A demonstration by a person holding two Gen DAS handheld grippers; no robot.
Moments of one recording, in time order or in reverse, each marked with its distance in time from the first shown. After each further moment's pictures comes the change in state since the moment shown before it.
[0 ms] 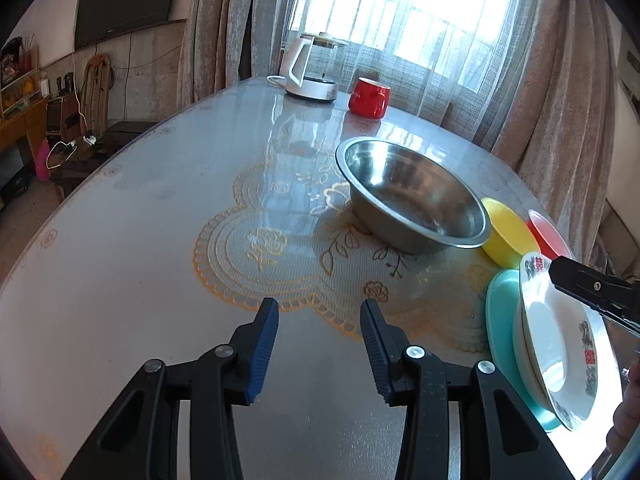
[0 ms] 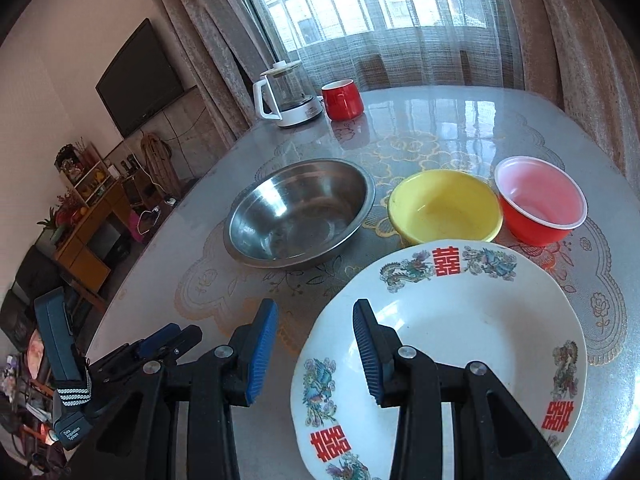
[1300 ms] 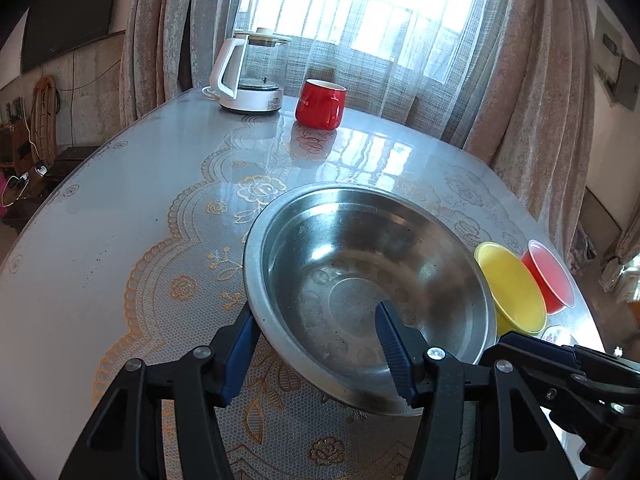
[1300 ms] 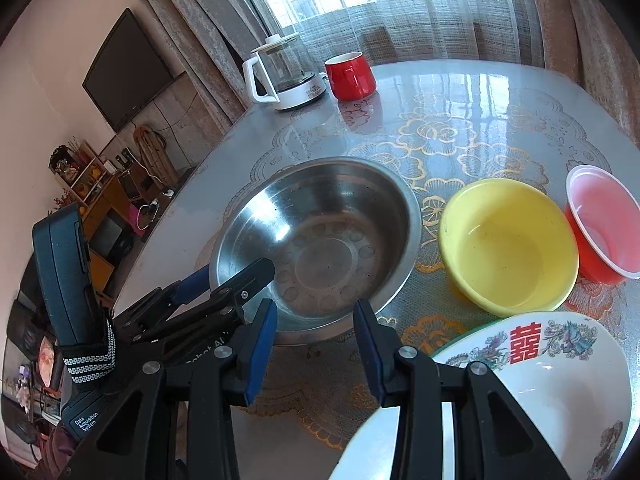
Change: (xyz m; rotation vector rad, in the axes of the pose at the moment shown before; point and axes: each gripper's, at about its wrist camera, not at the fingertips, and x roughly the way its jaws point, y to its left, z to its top) left arm 0.090 -0.039 0.077 0.086 0.033 -0.121; right arm 0.063 -0.001 0.042 0.051 0.084 0.020
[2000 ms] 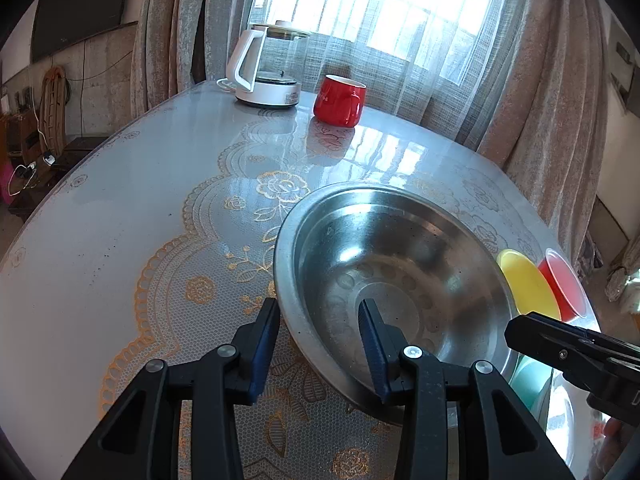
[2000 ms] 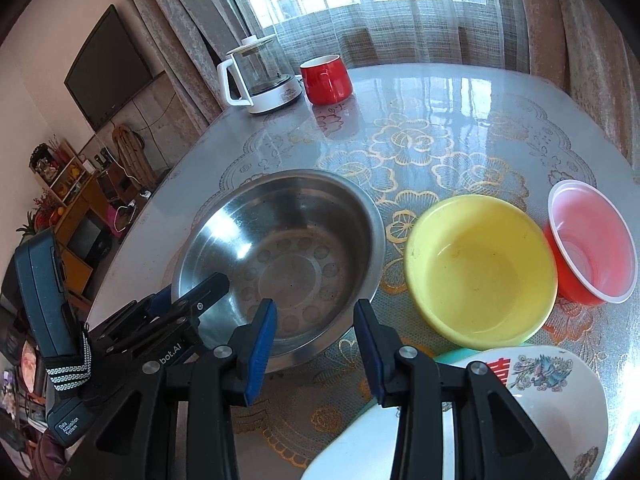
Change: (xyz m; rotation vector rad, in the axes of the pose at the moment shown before) left arm 0.010 0.017 0.003 -0.039 0.013 0.034; right arm 0.010 -0.011 0.017 -0.008 0.004 -0.097
